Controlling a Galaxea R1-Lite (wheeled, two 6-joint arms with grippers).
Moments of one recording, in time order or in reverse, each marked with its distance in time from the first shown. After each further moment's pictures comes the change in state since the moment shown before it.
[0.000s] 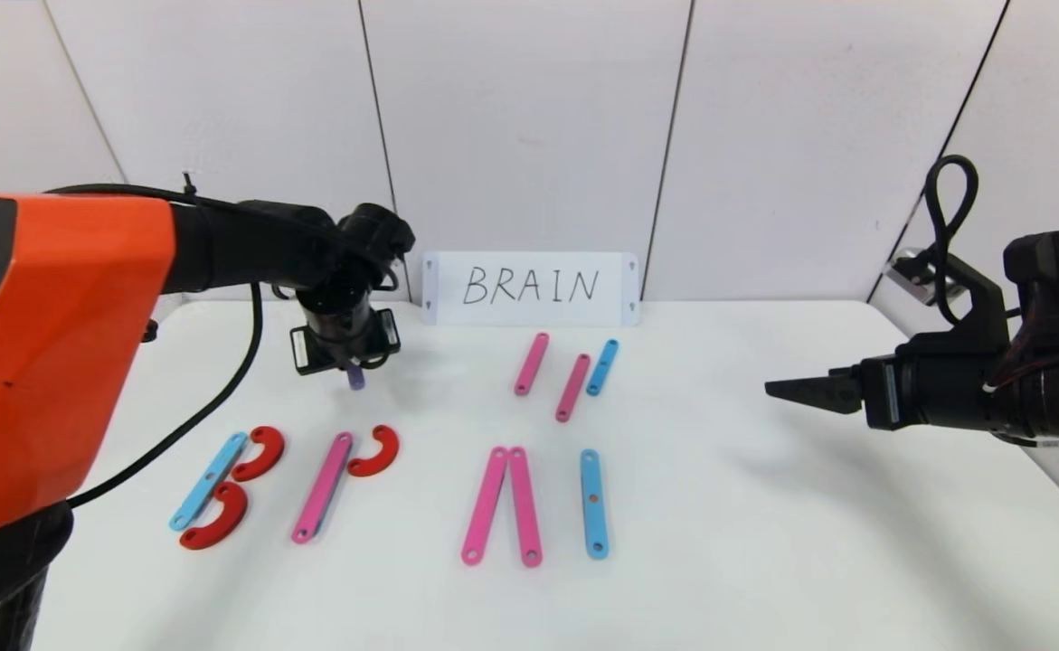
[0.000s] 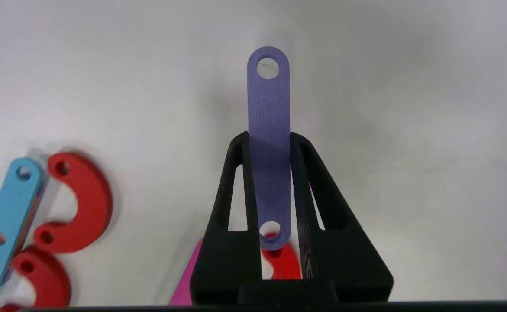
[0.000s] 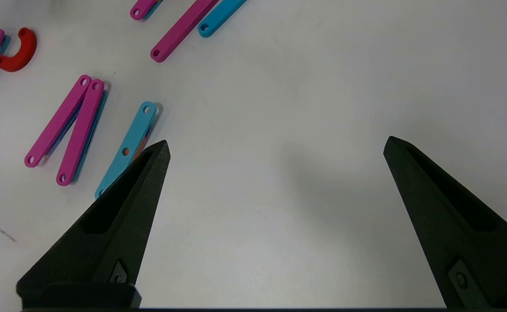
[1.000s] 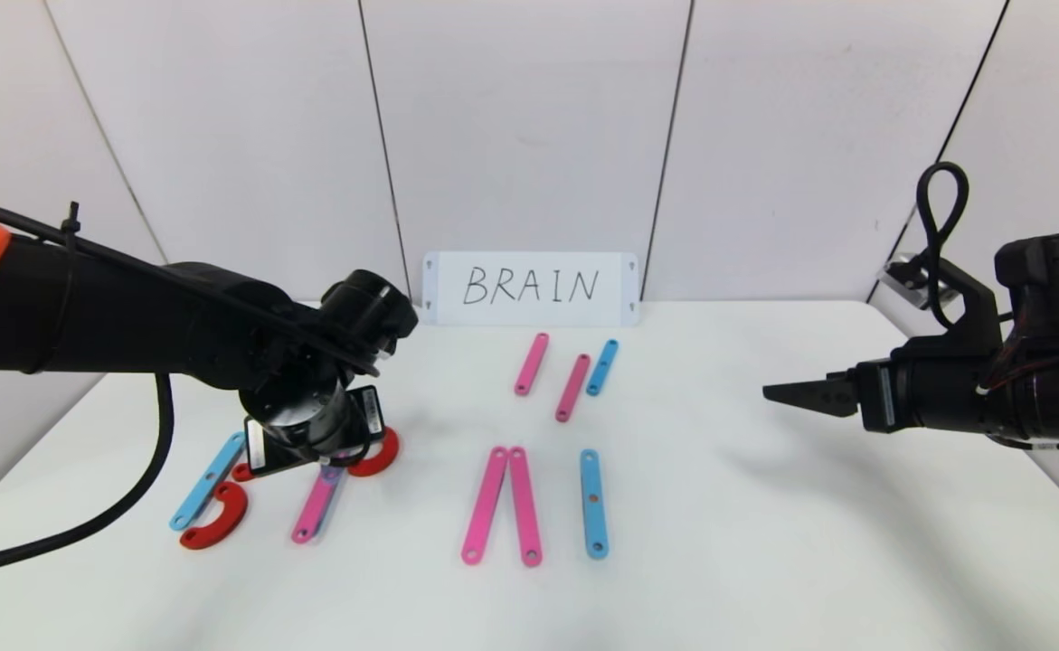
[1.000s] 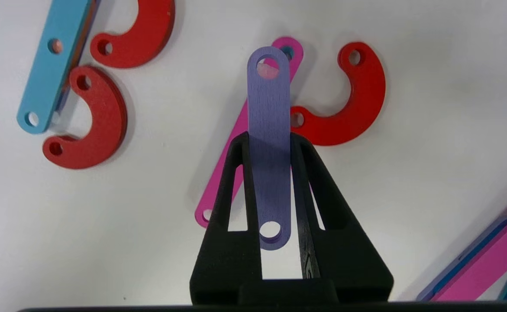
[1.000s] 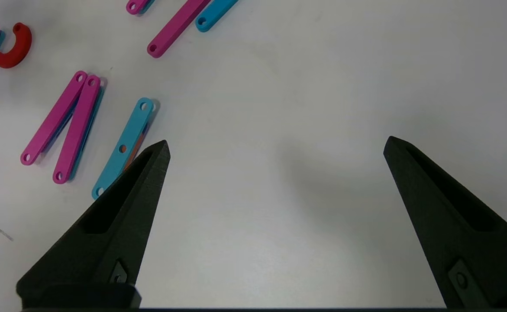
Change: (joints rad) left arm -0.161 -0.341 0.634 -0.177 0.066 -0.171; right arm 0.000 0.014 0.001 0.000 -0.001 -0.002
